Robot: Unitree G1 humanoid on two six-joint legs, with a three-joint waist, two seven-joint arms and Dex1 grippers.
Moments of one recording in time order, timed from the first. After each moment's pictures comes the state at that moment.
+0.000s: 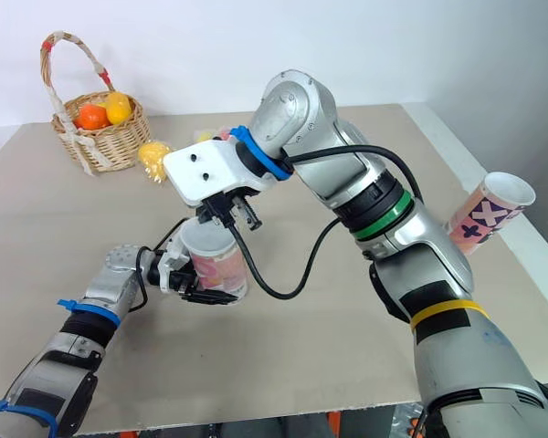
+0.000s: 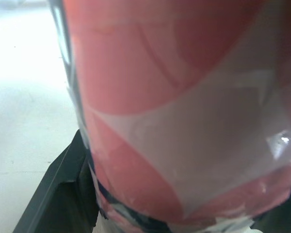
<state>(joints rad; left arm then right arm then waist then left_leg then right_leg) -0.59 0.38 -0.16 0.56 -0.31 -0.08 -1.55 -1.37 -0.45 0.57 0.16 -0.04 0.24 1.55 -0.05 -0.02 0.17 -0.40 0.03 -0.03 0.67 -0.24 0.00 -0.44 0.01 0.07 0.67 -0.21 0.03</state>
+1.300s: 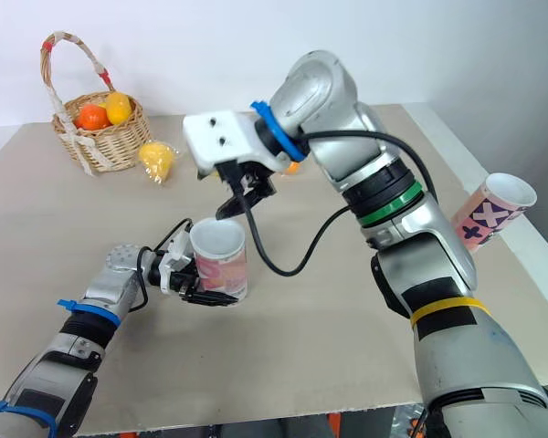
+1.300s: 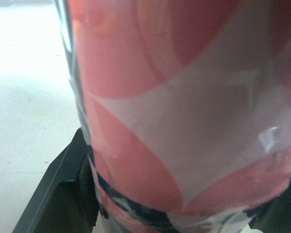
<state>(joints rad) -0.59 0.38 -0.16 0.54 -0.30 -0.07 -1.56 -1.41 -0.46 0.42 0.33 0.06 0.34 1.57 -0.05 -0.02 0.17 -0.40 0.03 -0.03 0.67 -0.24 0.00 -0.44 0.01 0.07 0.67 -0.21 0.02</state>
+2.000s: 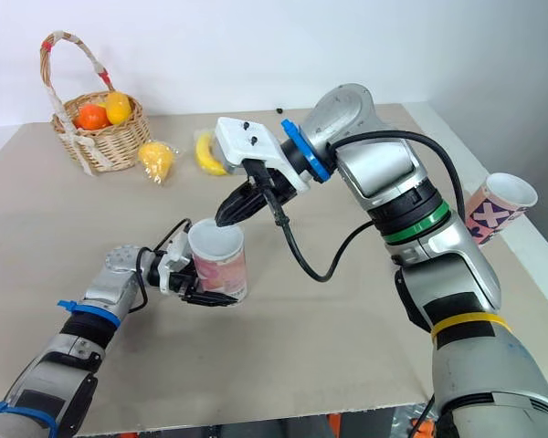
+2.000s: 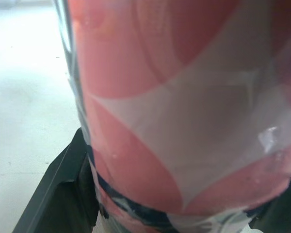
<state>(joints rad) -0.58 0.38 -0.16 0.55 -0.31 -0.09 -1.56 -1.29 -0.55 0.50 0.15 0.27 0.54 1.57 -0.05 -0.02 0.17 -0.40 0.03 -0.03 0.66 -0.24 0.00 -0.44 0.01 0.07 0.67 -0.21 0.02</state>
